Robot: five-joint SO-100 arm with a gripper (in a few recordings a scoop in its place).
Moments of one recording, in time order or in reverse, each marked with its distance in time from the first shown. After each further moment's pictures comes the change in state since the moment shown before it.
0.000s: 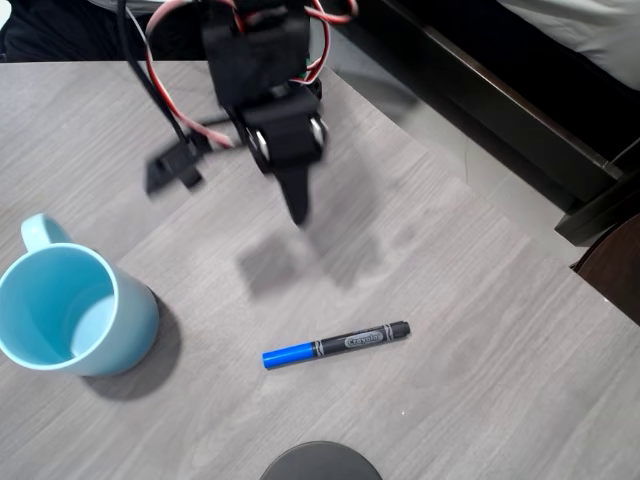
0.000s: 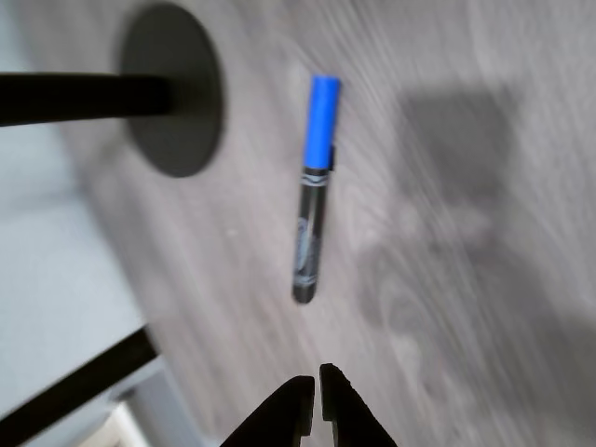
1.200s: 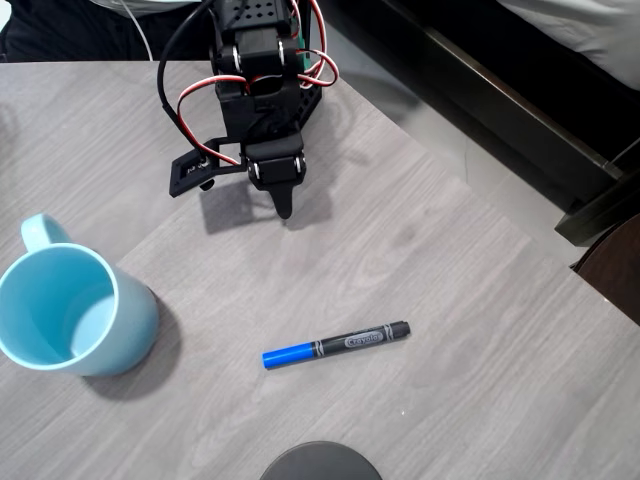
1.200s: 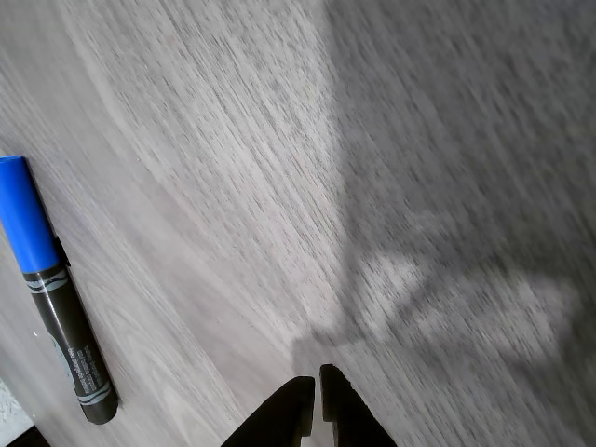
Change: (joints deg) arm 7.5 58.8 57.0 5.5 0.8
